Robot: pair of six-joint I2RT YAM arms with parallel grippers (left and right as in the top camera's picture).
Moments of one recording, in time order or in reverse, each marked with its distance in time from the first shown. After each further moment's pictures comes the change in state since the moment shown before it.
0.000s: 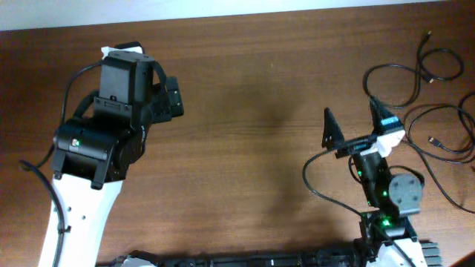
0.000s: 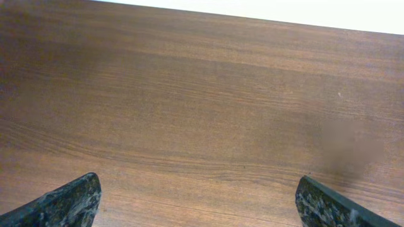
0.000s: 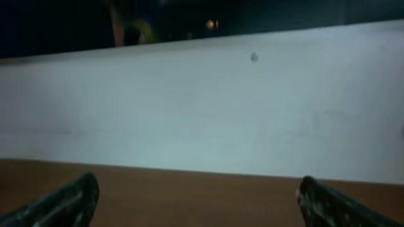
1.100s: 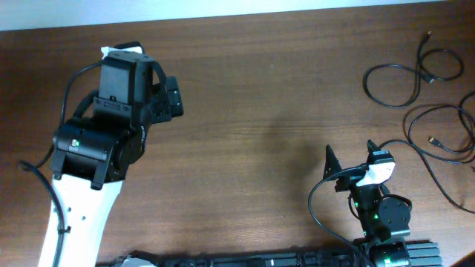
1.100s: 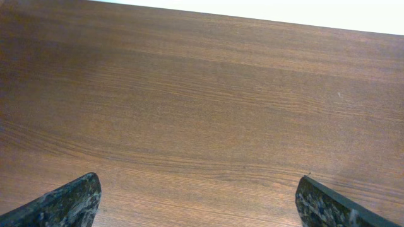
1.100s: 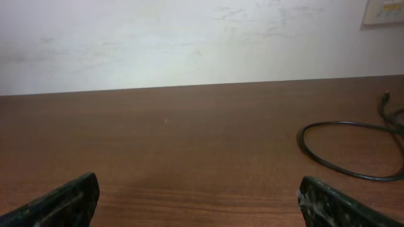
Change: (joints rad) left arm 0.000 -0.001 0.000 0.000 0.000 0.000; right arm 0.000 -0.640 -0.166 -0.771 0.108 -0.002
